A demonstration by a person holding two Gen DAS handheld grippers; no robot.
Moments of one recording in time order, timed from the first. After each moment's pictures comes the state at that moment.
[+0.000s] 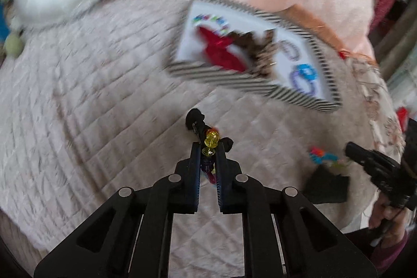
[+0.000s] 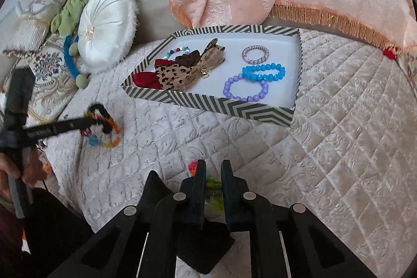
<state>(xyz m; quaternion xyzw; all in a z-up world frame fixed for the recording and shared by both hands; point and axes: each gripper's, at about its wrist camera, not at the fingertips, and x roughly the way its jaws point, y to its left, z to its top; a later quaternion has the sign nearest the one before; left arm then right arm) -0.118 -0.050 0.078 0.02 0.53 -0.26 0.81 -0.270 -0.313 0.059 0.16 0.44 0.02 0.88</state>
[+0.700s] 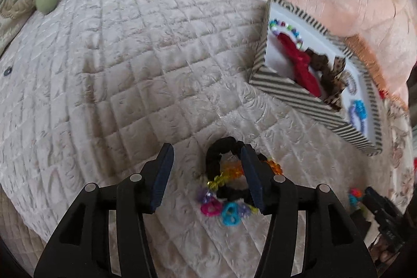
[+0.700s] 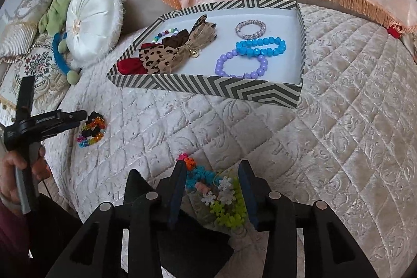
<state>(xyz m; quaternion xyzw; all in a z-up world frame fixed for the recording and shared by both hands) -0.069 -0.018 0.039 -0.03 0.56 -0.15 0.81 -0.252 -0.317 0.031 0.17 0.48 0.01 0.86</state>
